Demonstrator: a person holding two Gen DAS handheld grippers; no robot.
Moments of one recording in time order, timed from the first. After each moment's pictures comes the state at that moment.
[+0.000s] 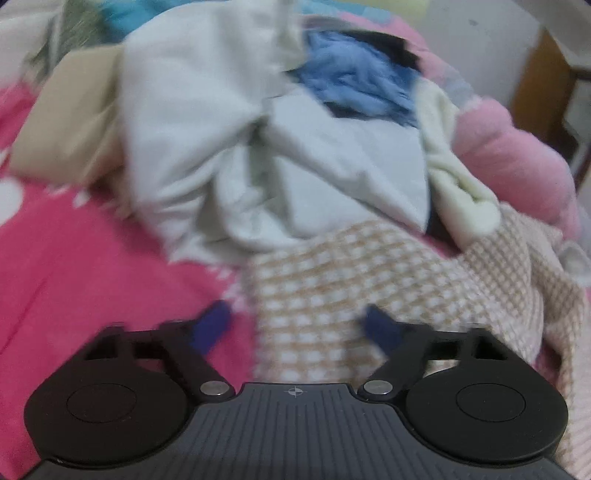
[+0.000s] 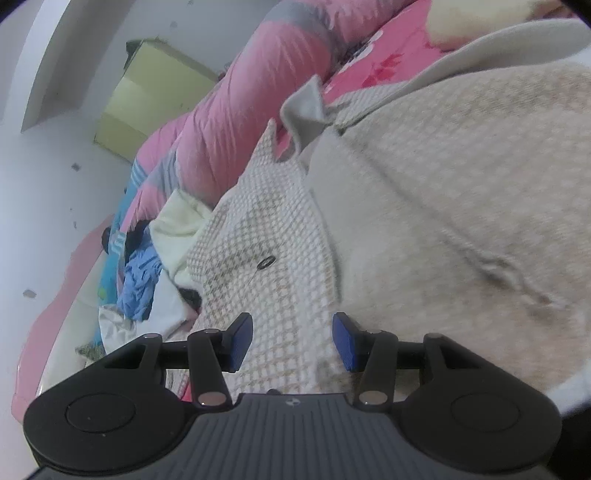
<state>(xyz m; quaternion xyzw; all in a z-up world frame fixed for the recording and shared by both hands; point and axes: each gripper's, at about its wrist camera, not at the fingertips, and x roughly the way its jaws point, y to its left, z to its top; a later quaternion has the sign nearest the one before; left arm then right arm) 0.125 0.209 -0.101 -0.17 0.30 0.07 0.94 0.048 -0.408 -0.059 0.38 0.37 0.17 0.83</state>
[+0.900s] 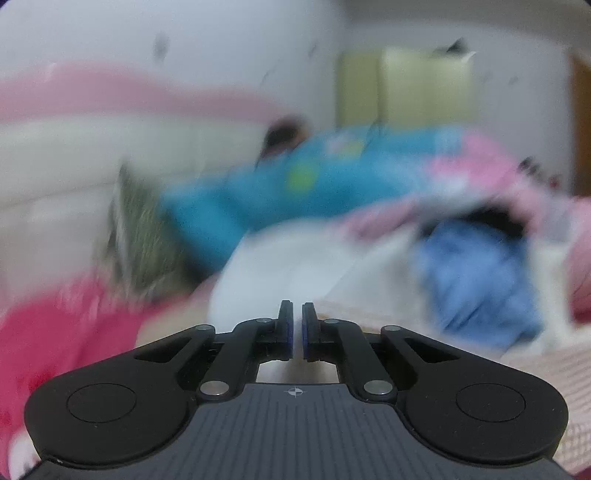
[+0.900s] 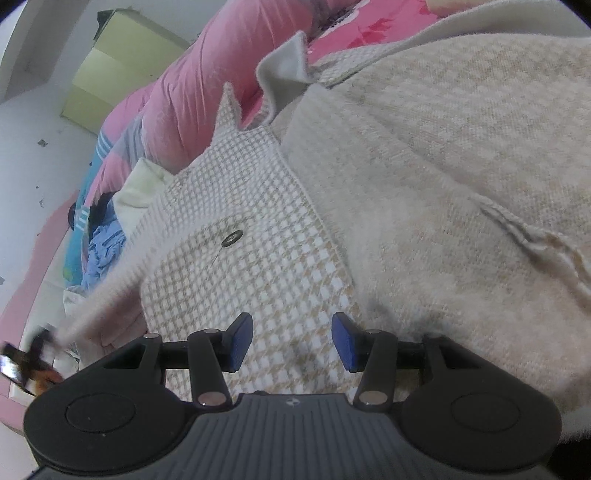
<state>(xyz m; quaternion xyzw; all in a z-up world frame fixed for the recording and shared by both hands) 0.220 0.310 0.020 -0.04 0.16 0.27 0.95 0.069 -0.387 -0.079 0.36 0.43 0.13 0.82</state>
